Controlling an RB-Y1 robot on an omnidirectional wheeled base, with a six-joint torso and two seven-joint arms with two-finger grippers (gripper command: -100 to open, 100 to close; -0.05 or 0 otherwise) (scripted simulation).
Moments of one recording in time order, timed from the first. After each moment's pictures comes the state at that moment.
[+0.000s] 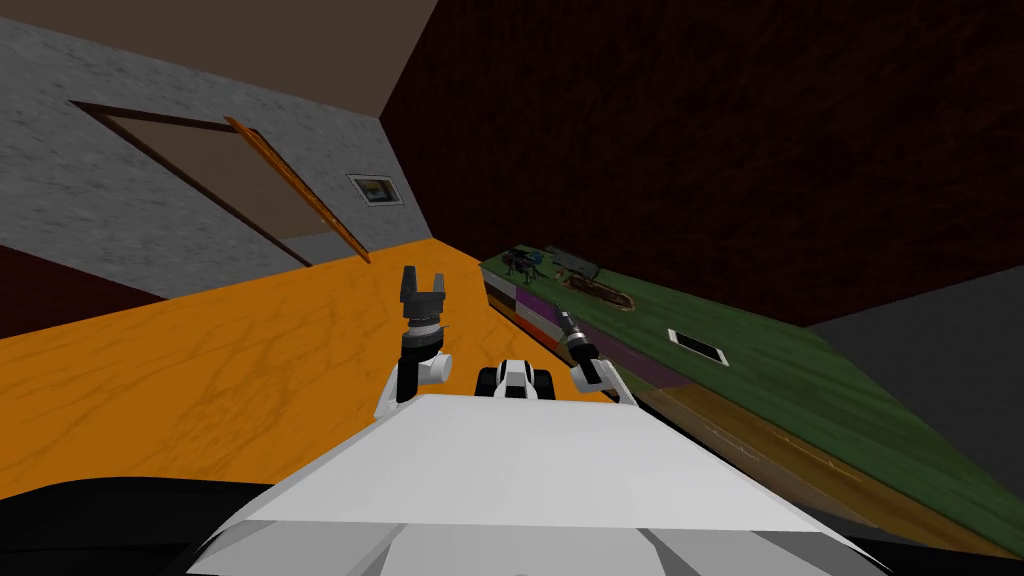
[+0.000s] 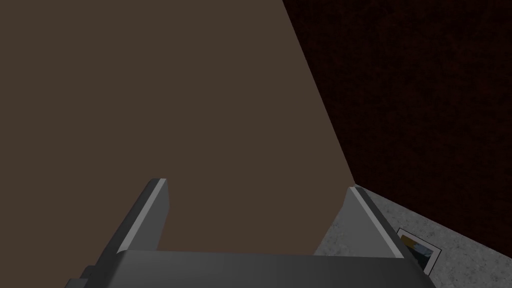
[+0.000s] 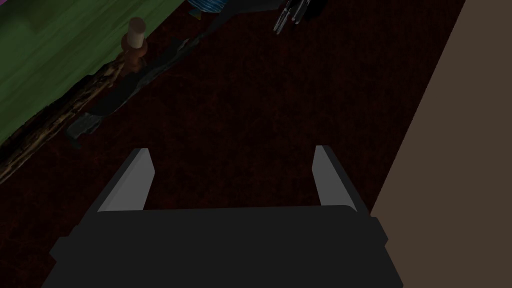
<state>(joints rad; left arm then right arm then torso) 0.45 0.04 -0.02 -2.21 -0.05 -0.60 0.12 0.37 -0.17 0.16 -1.90 0.59 -0.02 0.13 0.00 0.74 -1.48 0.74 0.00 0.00</state>
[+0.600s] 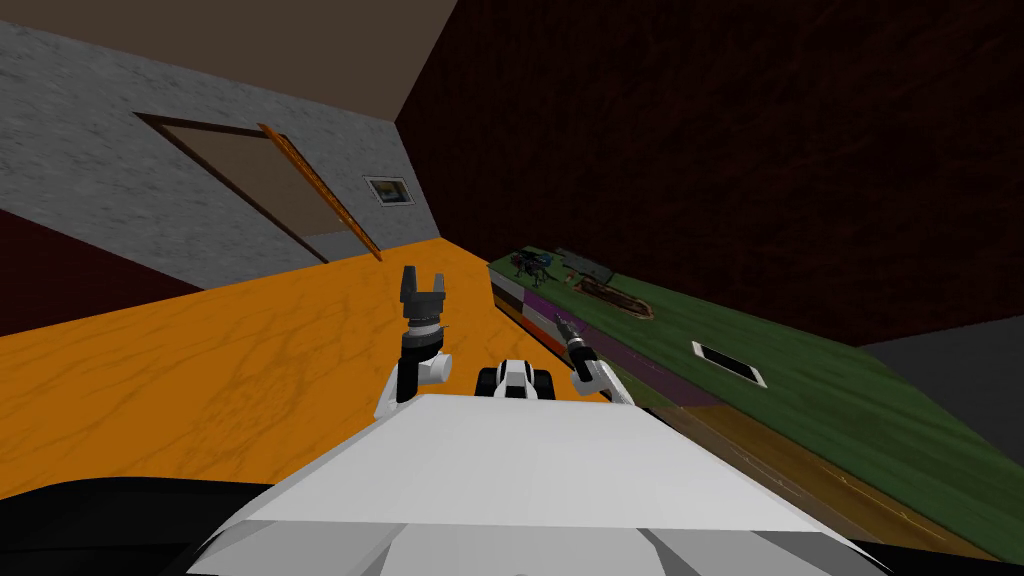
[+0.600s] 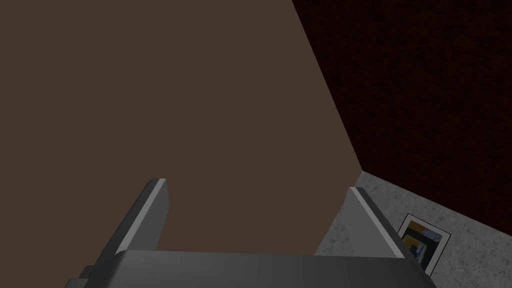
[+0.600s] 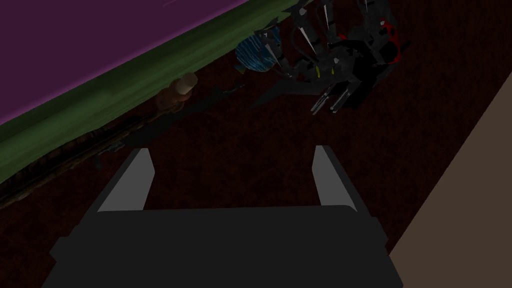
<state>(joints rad) 0.45 0.04 -0.02 -2.21 -0.05 -0.60 0.12 0.34 -0.21 0.18 -1.77 0.74 0.14 0.12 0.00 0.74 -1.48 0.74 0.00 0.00</state>
